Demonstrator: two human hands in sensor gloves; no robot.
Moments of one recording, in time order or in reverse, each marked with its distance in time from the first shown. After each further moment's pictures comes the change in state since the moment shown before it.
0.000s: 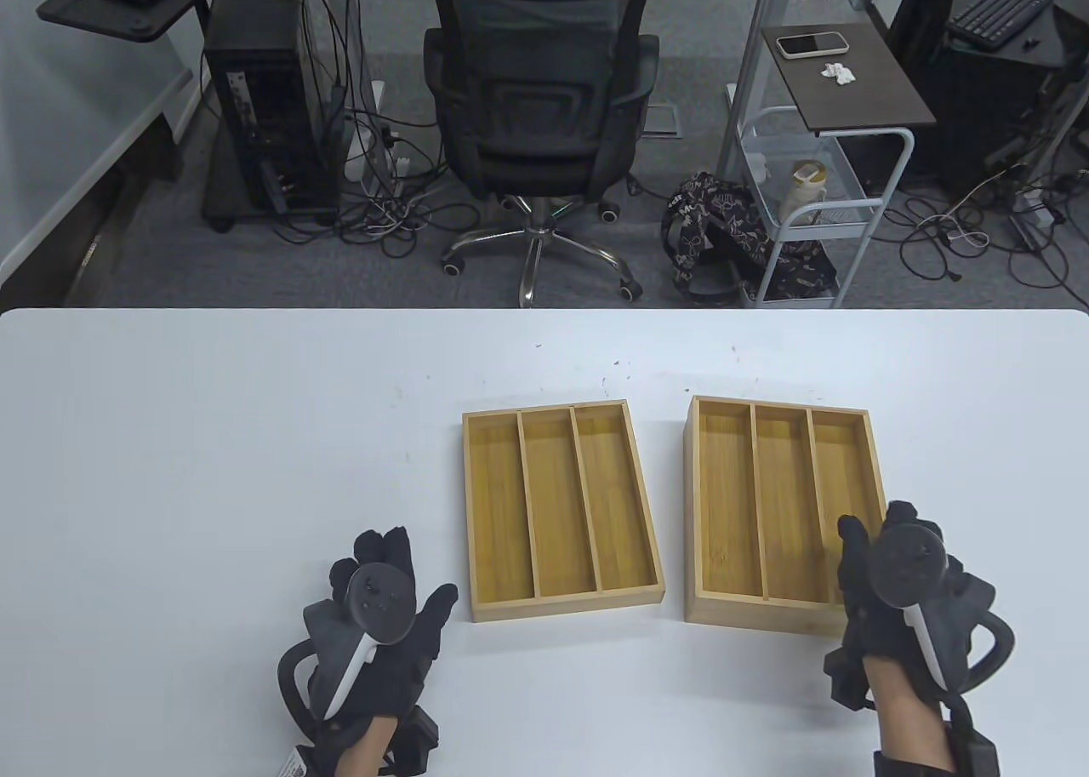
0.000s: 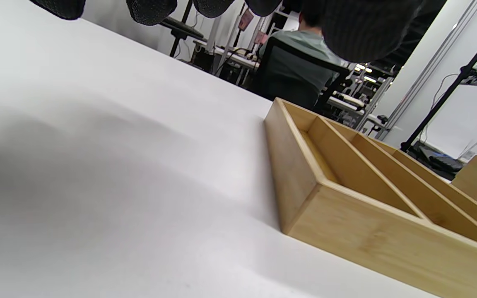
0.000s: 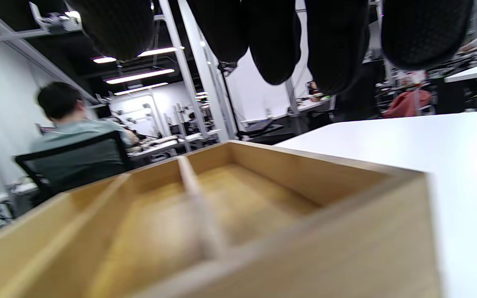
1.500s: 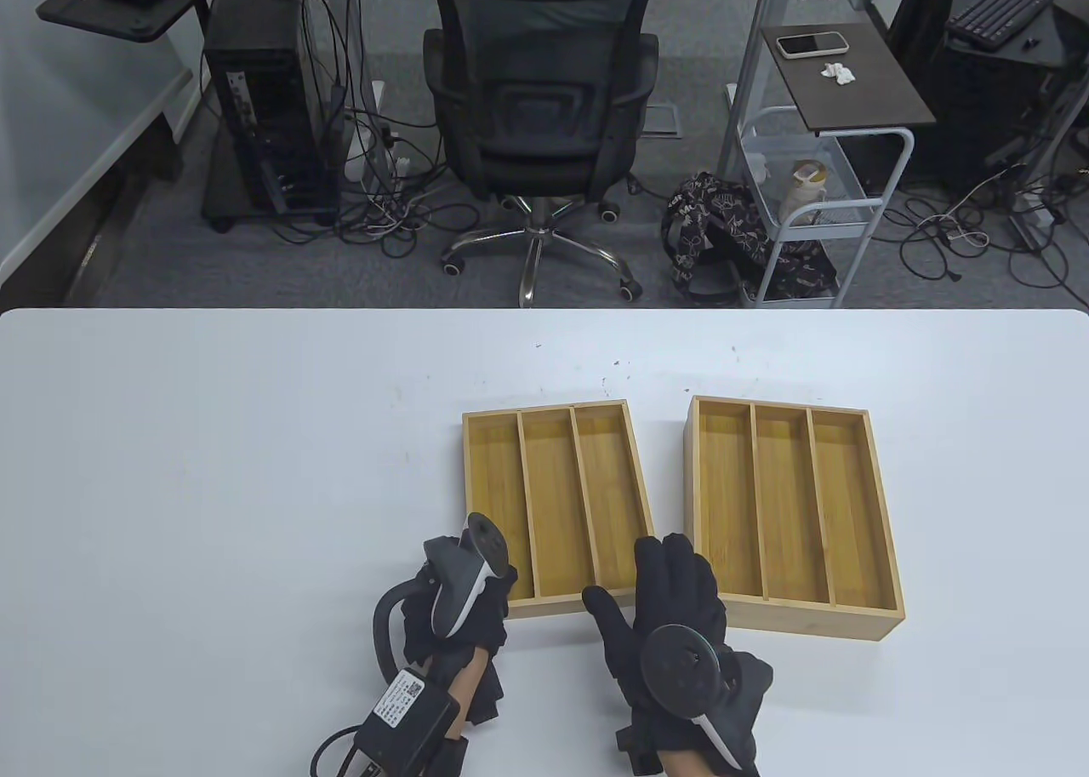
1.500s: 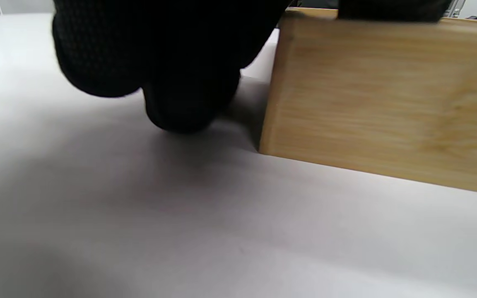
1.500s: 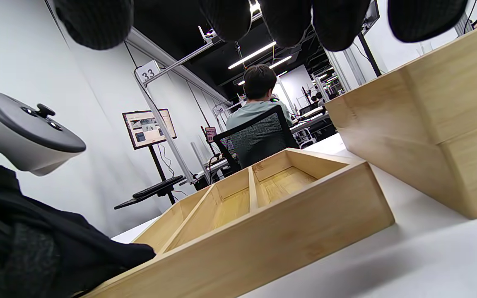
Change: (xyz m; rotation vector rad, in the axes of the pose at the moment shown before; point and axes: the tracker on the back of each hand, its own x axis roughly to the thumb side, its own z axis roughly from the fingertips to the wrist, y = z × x) left_hand 0.071 -0.058 -0.059 -0.089 0.186 -0.307; right_hand 0.119 0.060 0.131 0.077 -0.427 -0.289
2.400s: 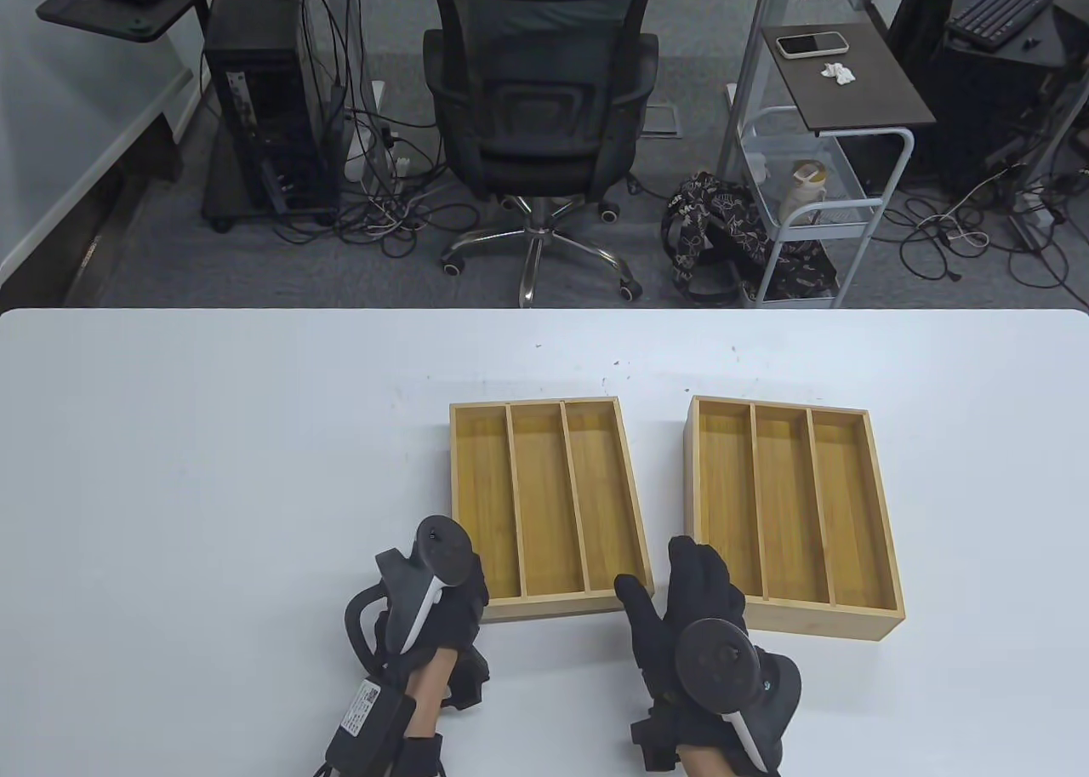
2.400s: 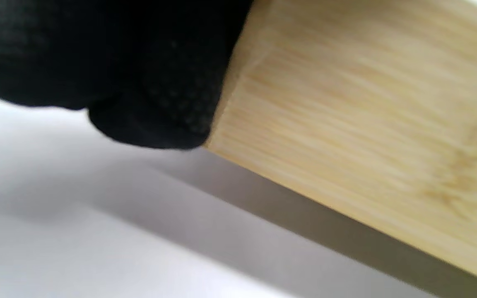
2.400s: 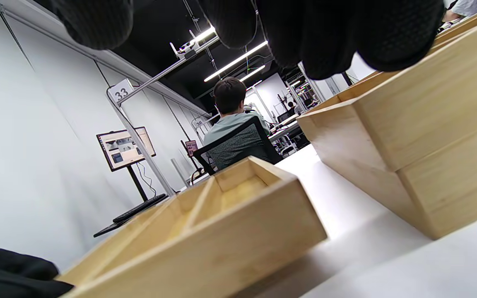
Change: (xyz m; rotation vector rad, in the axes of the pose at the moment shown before) left_hand -0.041 0.019 0.006 0.147 -0.141 0.305; right_hand -0.018 -0.015 -0.003 -0.039 0.109 -0.047
